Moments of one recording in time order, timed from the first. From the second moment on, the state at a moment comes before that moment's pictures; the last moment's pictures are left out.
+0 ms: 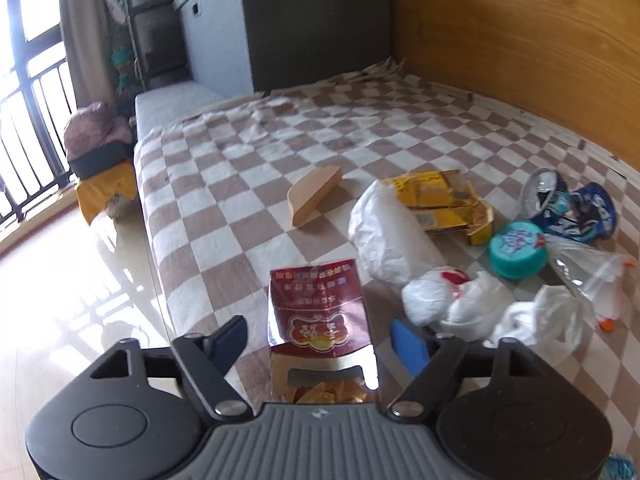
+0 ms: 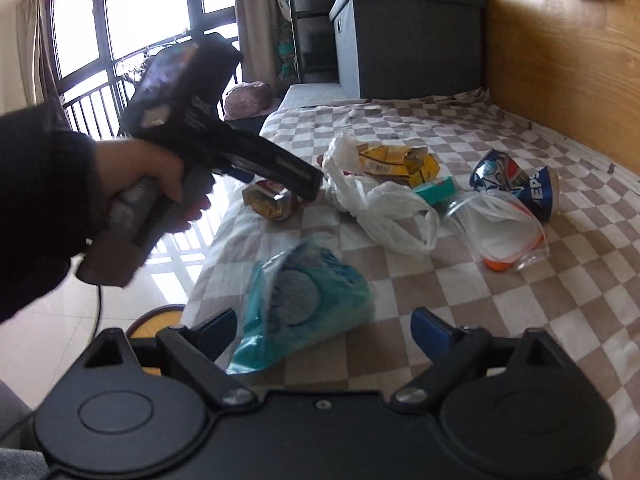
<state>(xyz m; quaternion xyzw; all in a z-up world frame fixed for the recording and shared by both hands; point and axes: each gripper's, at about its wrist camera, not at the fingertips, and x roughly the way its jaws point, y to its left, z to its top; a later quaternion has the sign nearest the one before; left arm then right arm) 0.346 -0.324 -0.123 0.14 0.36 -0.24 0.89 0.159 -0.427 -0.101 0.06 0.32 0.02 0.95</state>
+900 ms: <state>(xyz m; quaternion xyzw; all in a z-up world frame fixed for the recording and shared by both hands) 0.271 -0.283 -0.117 0.20 0.38 -0.36 0.83 0.200 -0.444 -0.116 0.15 0.37 0.03 0.92</state>
